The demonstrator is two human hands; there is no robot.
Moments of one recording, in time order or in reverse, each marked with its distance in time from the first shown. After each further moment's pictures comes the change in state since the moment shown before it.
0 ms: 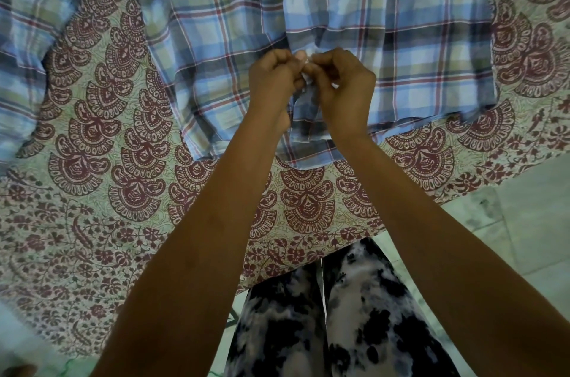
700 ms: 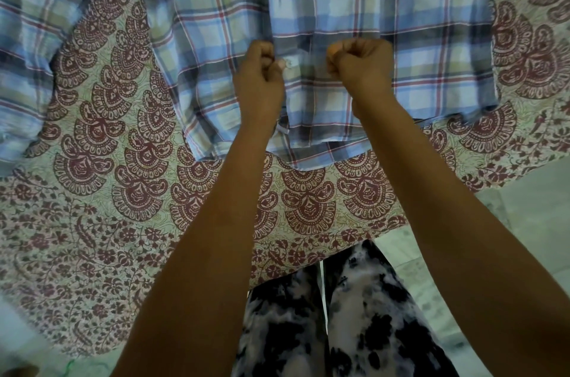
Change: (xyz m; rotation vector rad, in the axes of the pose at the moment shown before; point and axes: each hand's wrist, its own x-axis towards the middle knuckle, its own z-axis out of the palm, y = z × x) left_hand 0.015 -0.017 -0.020 0.528 0.212 0.510; right_hand 0.039 -0.005 -0.016 0.184 -0.115 0.492
